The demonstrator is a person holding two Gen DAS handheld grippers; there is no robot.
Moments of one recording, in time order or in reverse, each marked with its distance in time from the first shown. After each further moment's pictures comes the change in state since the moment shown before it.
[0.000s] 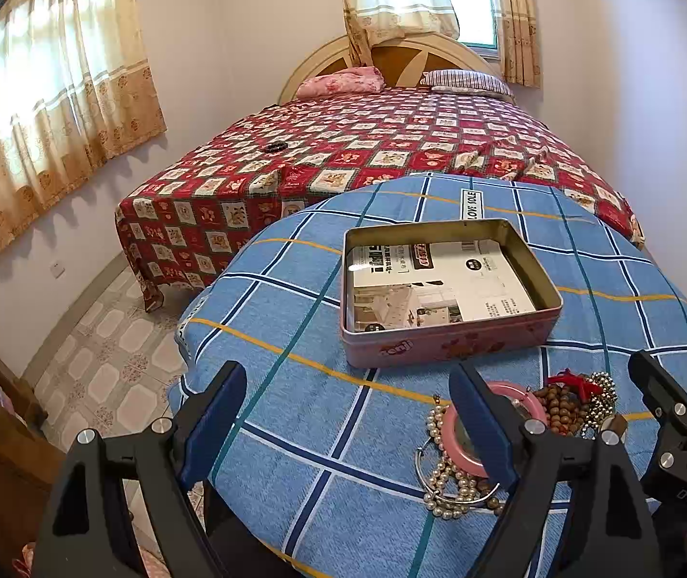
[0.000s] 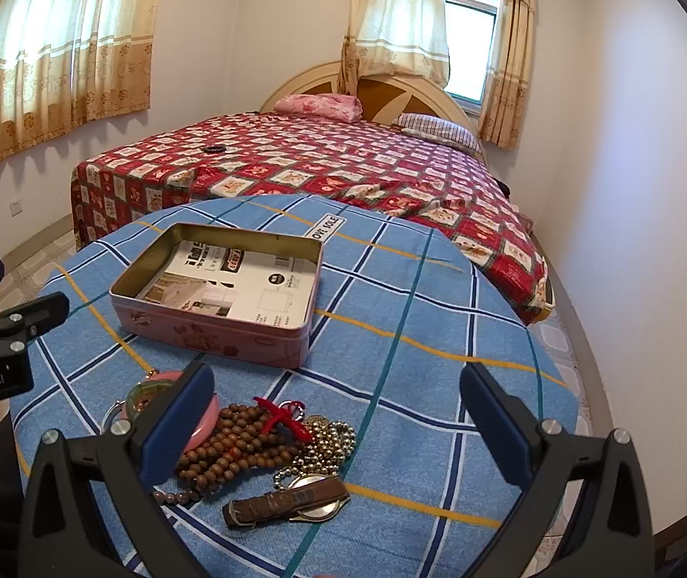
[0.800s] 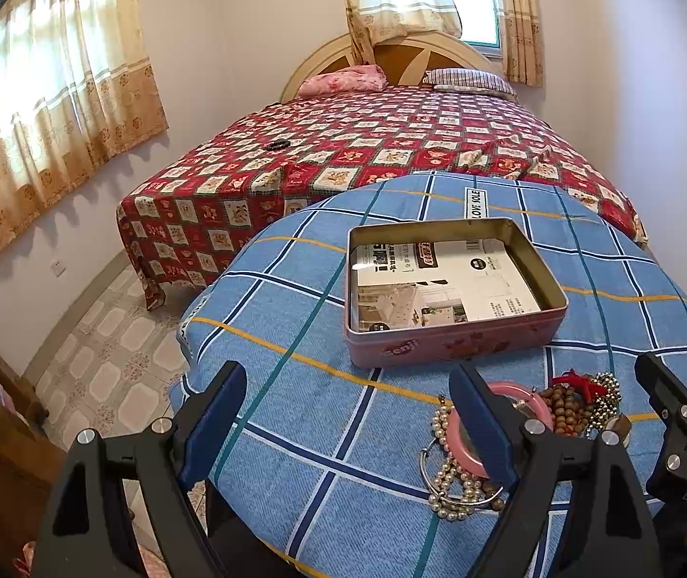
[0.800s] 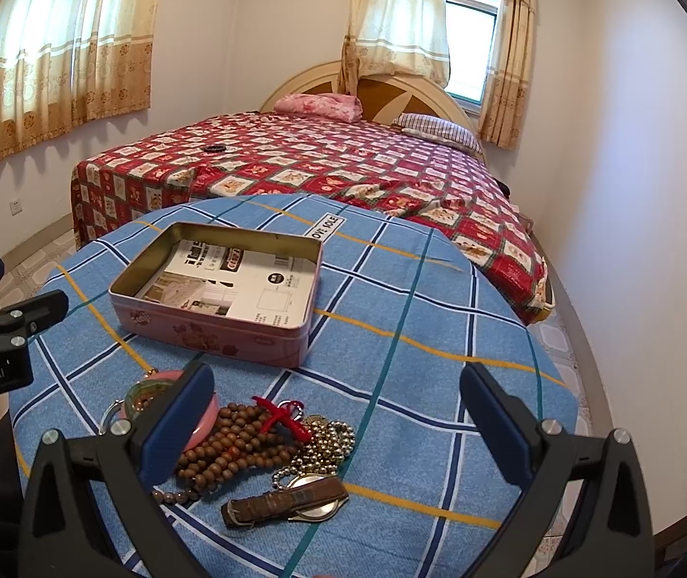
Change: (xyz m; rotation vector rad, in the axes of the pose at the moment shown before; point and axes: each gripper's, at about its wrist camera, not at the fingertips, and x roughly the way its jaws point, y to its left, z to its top) left arm 0.002 0.006 0.000 -0.003 0.004 0.003; right arm 0.000 -0.001 0.000 -0.001 0.001 -0.002
